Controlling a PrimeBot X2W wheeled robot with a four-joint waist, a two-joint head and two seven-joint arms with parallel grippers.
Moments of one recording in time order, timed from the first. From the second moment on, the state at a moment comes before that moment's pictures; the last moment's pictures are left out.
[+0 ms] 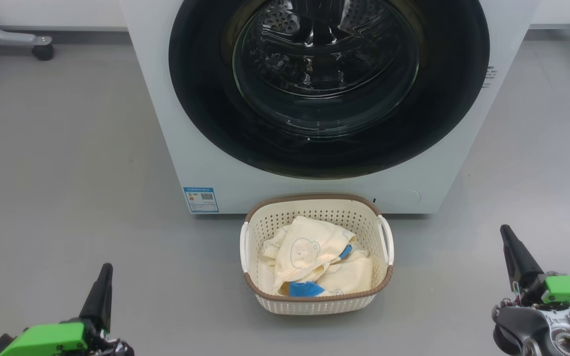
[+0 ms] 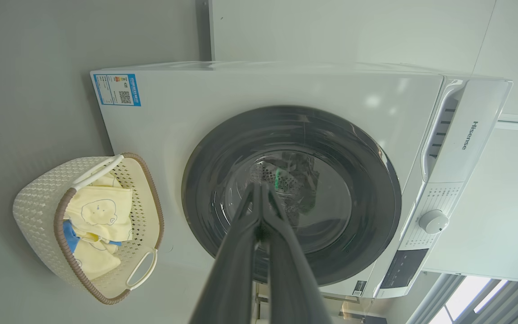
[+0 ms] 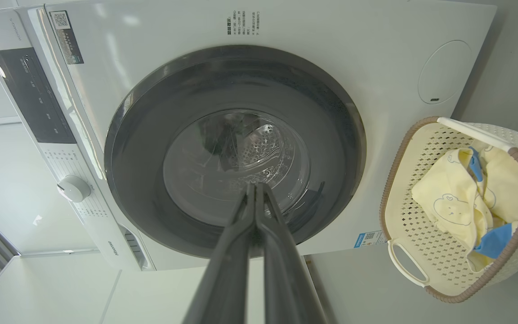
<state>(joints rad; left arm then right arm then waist) -0.06 0.04 0.08 0.28 -1.62 -0.12 0.11 -0.05 -0.04 -0.13 0.28 1.62 0.13 0.11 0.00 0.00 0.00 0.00</state>
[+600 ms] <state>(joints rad) -0.06 0.04 0.08 0.28 -1.62 -0.12 0.11 -0.05 -0.04 -0.13 0.28 1.62 0.13 0.11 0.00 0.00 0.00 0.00</state>
